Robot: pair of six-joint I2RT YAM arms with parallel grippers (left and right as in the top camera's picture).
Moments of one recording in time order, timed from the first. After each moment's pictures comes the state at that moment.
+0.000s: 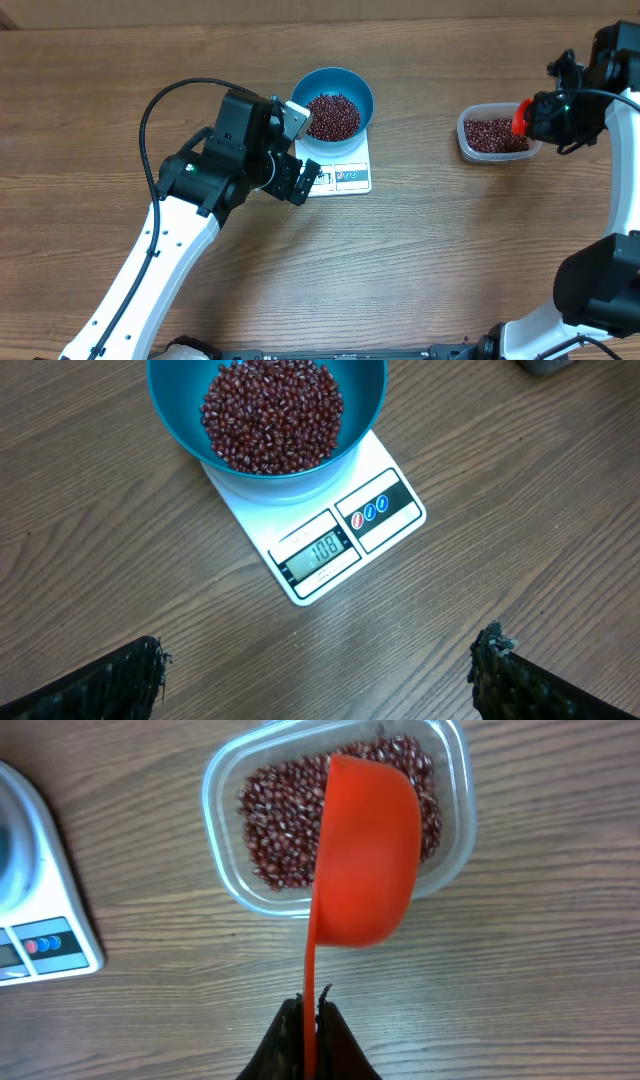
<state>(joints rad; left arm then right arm) -0.40 1.38 1.29 -0.87 0.15 0.08 -0.27 1.80 1.75 -1.33 -0.18 -0.08</state>
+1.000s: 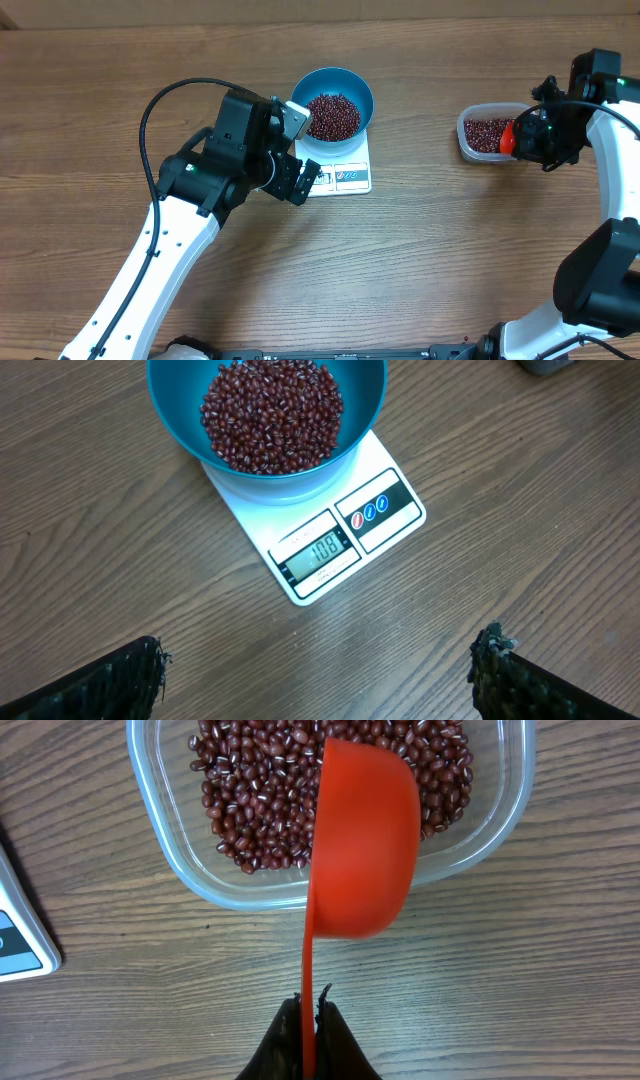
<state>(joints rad) -0.40 1.38 1.29 -0.87 0.15 0.08 -0.27 1.80 1.56 -1.21 -0.18 -0.06</state>
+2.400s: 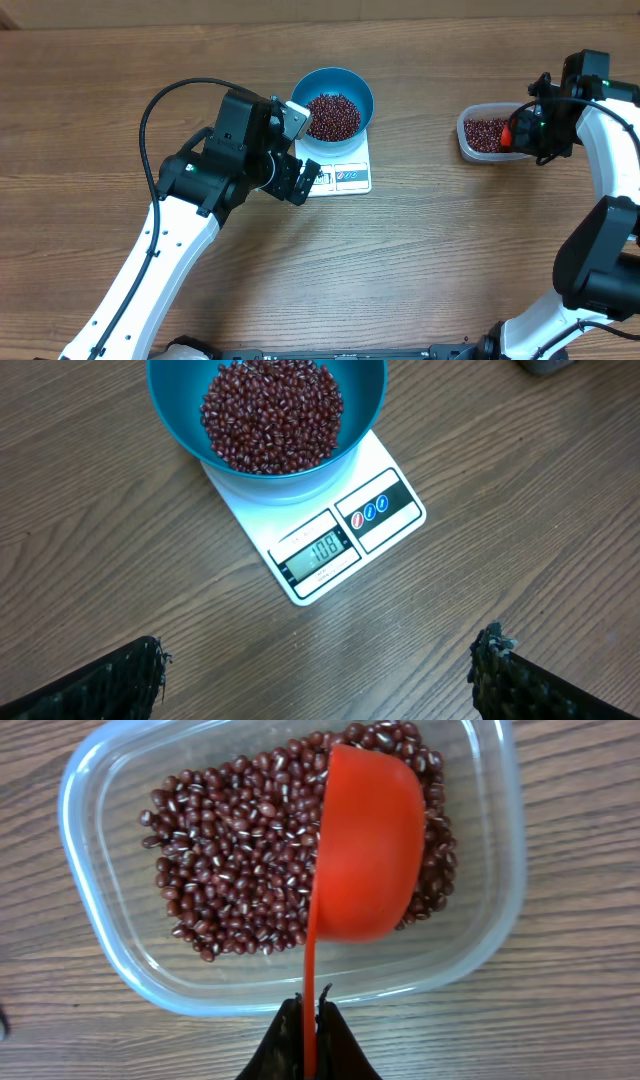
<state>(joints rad) -0.40 1.38 1.29 -0.87 0.15 0.08 -0.27 1.88 1.53 -1.04 -0.14 -0.07</state>
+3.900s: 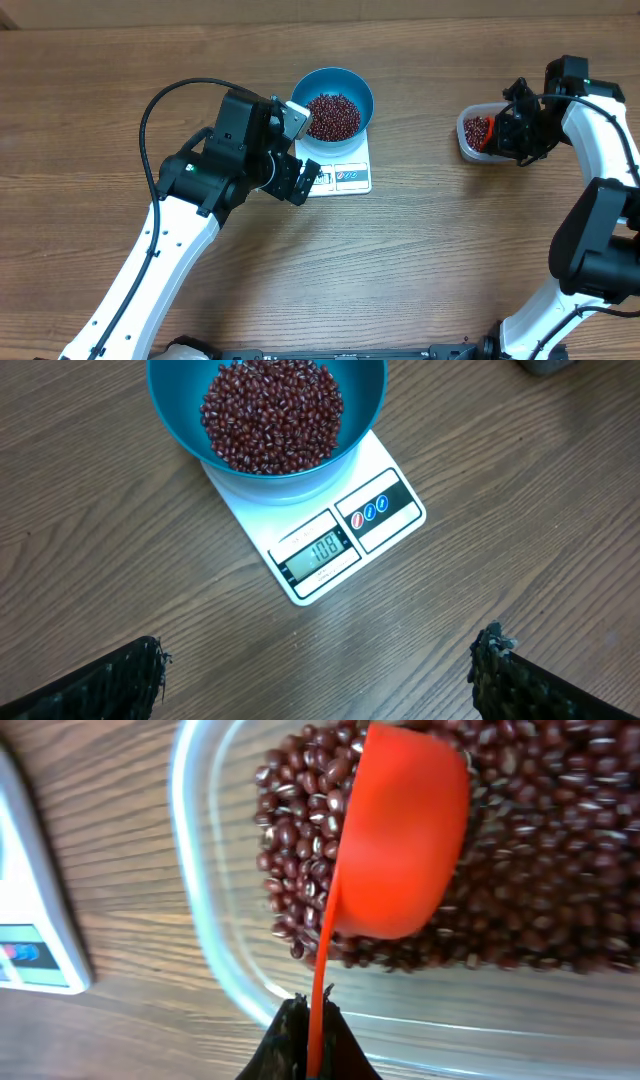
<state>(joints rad) -0.40 1.38 1.29 -0.87 0.15 0.08 -0.24 1.96 1.53 -1.05 -0.36 -0.13</state>
